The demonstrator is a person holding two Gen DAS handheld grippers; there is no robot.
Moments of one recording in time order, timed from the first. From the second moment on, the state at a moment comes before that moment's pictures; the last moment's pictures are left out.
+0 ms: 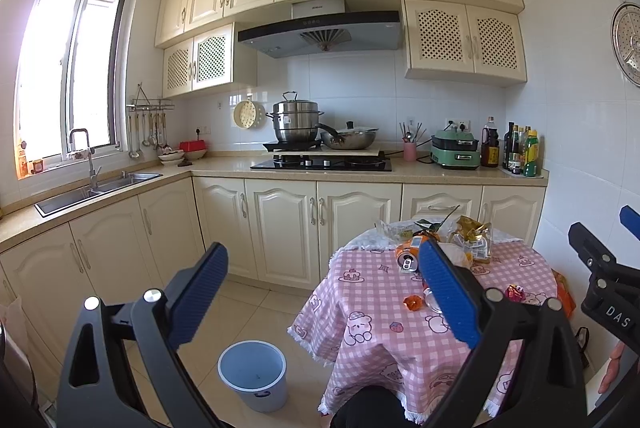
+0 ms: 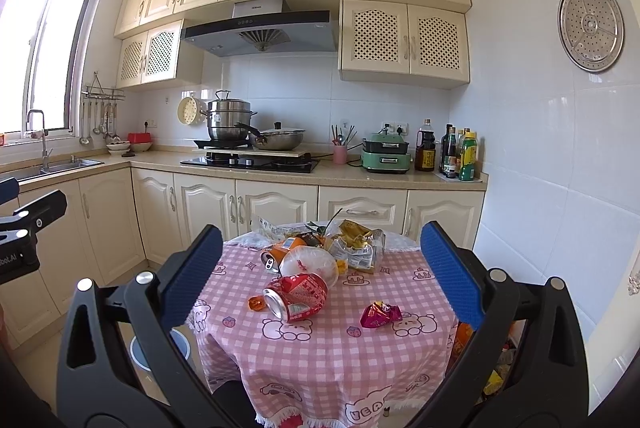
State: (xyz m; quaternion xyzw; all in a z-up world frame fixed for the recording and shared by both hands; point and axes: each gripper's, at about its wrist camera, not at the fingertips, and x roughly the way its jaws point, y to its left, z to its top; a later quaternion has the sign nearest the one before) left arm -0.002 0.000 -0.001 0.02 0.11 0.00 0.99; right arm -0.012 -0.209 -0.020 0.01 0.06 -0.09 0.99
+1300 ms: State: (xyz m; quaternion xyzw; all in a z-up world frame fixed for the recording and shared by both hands) left arm 0.004 -0.003 -0.010 0.02 0.12 0.00 0.99; right arm -0.012 -0.210 -0.027 0.01 0.07 -0.09 0.99
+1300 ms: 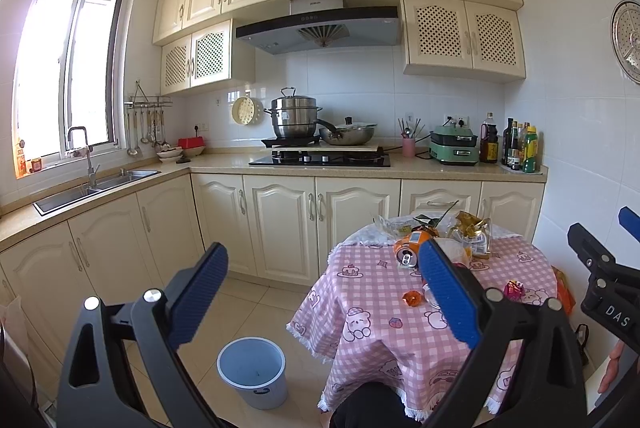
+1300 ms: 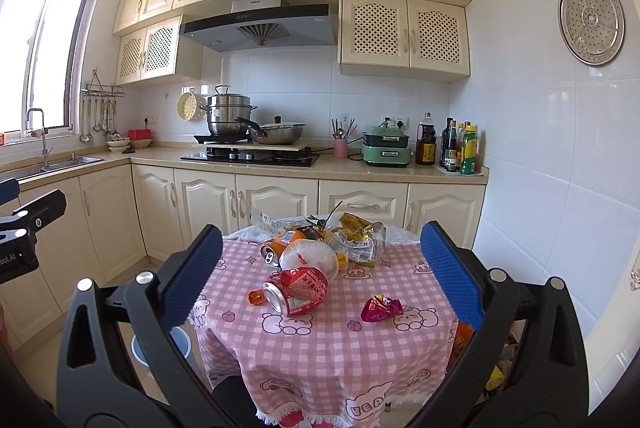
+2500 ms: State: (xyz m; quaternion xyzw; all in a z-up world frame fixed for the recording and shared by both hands) left arm 0.006 -0.002 -0.011 0.02 0.12 0.00 0.99; right arm -0.008 -0.205 -0.034 0.02 0.08 -0.08 0.99
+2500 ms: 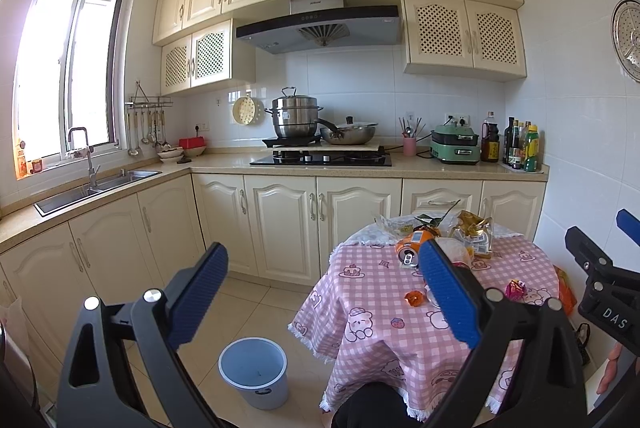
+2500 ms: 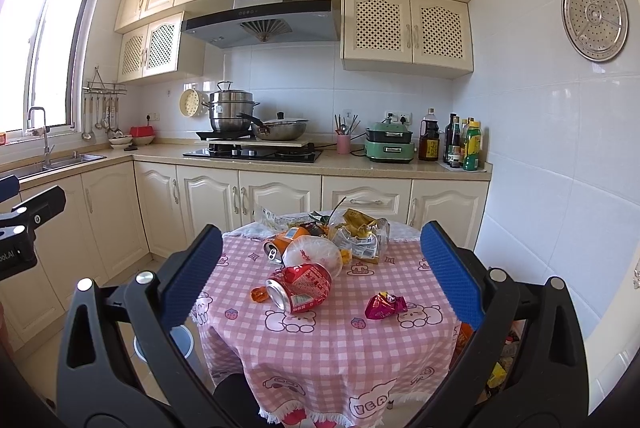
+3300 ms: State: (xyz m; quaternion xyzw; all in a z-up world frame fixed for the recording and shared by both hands) left arm 0.060 -0.004 -0.045 0.02 0.18 -0.01 0.98; right arm 0.037 -0.236 -0.069 0.06 0.15 -0.09 0.98
